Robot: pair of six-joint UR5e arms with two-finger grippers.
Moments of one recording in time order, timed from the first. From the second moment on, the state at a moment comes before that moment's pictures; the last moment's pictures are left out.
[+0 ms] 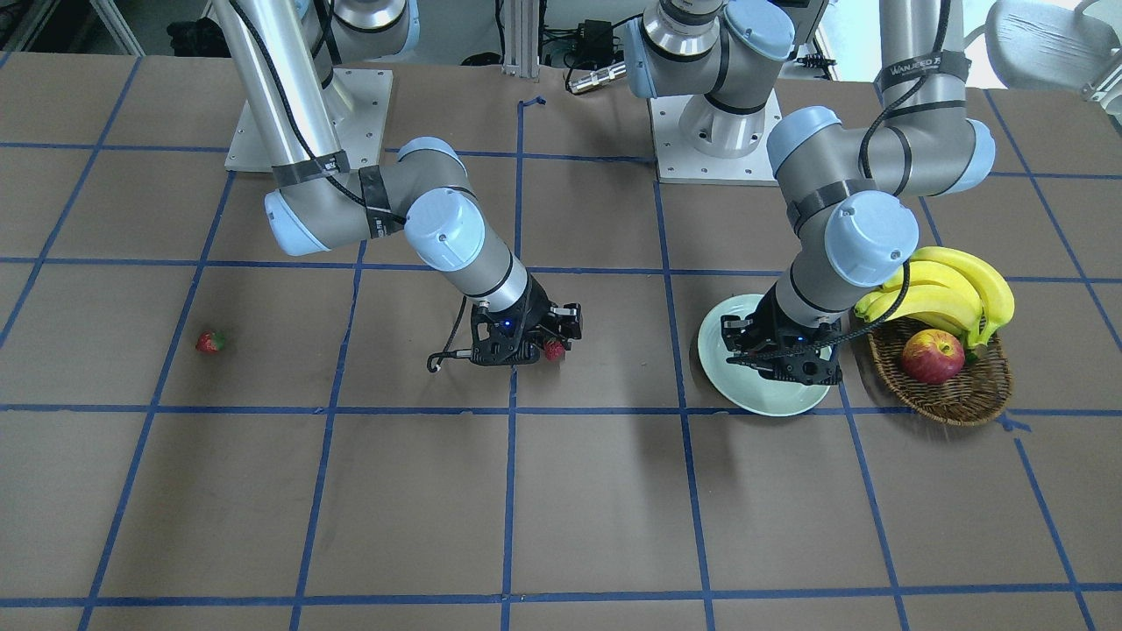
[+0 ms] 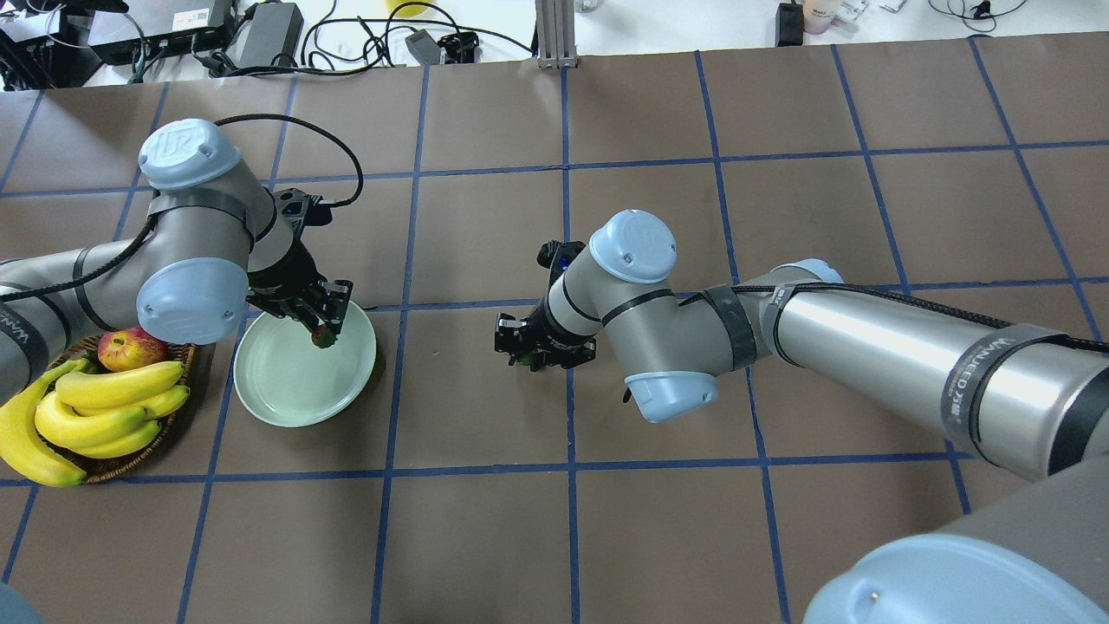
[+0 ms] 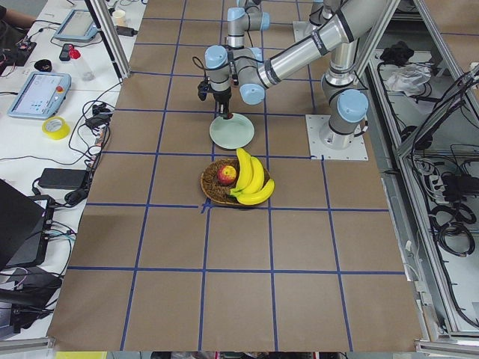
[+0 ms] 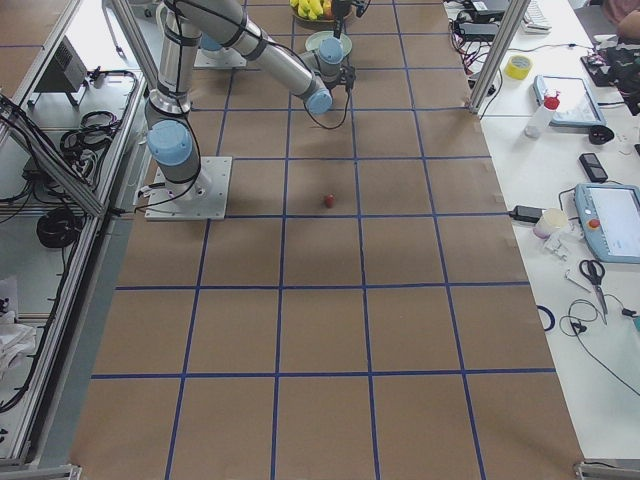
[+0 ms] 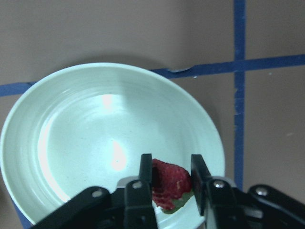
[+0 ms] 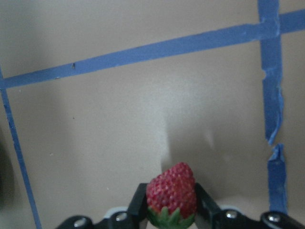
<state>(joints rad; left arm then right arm) -1.40 -1.81 -1.99 -1.02 1.59 0.25 1.93 -1.10 1.97 -2.60 -1.14 0.53</state>
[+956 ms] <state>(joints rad) -1.47 -1.81 -1.83 -1.21 1.59 0.14 1.70 -1.32 1.98 -2.33 -1.34 0.38</state>
